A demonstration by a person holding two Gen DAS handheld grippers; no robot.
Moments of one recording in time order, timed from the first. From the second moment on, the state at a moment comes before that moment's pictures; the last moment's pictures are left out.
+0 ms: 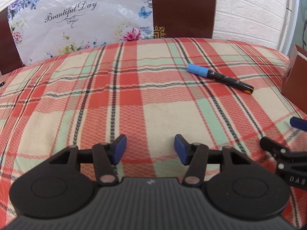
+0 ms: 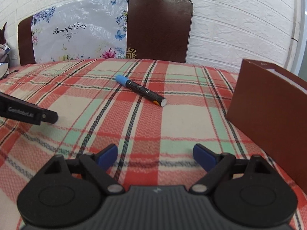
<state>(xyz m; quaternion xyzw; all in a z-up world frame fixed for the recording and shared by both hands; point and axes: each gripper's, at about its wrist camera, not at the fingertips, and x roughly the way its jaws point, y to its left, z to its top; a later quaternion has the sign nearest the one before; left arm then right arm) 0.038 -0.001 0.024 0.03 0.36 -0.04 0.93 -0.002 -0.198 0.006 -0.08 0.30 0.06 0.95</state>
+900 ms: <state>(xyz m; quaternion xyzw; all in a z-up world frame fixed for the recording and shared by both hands) 0.042 0.023 0.005 0.02 0.29 -0.03 0.96 0.117 -0.181 0.003 -0.07 0.32 0.17 0.93</state>
